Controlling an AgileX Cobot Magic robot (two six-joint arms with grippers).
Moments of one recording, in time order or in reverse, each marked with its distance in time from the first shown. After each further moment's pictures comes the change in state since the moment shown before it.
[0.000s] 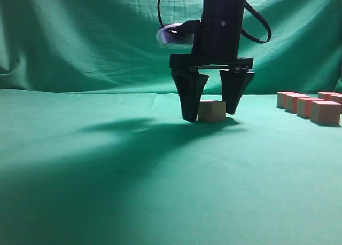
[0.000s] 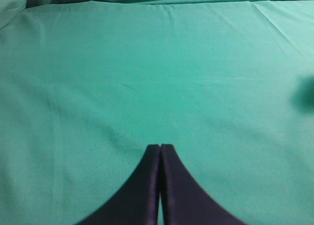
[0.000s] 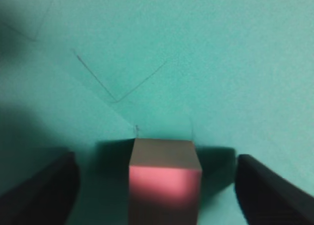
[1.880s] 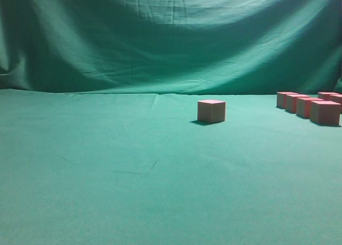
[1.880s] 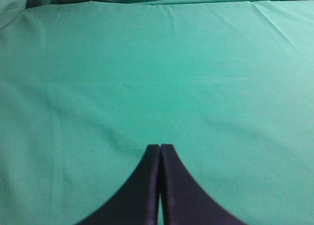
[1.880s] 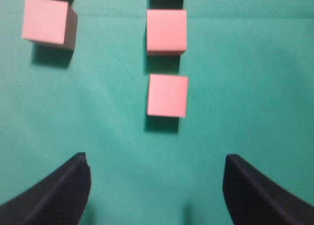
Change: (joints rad) left arm 0.000 0.000 0.000 0.000 0.000 0.000; right arm -0.506 -0.731 0.848 -0.101 -0.314 0.261
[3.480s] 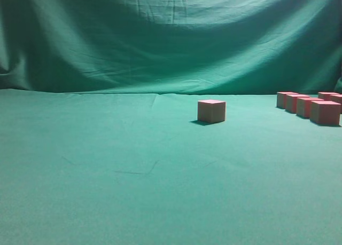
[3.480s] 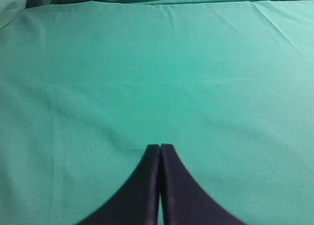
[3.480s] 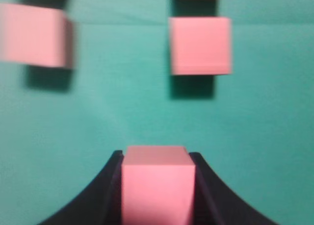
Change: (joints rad) left arm 0.000 0.000 0.000 0.000 0.000 0.000; right arm 0.081 0.074 0.000 0.076 -0.079 -0.035
